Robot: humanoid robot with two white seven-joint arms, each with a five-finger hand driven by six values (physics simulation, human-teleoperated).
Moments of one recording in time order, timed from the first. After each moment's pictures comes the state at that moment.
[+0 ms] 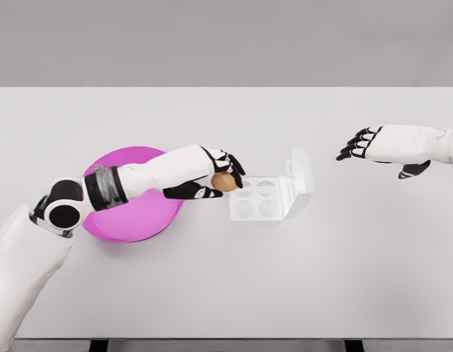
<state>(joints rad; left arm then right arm) -0.38 0.35 -0.40 -1.56 -0.30 -0.58 -0.61 -0.82 -1.00 0.91 -1.40 0.47 -0.61 0.48</state>
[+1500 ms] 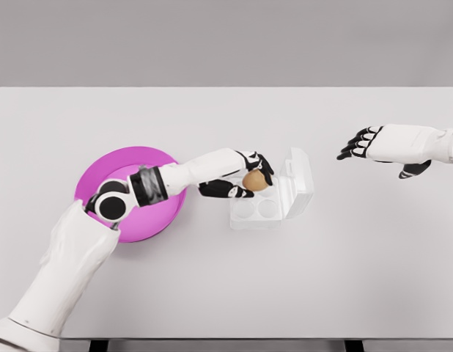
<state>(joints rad) -0.46 0.16 -0.43 -1.30 -0.30 -0.58 -0.61 -0.82 -1.00 0.91 -1.40 0.47 -0.61 0.48</state>
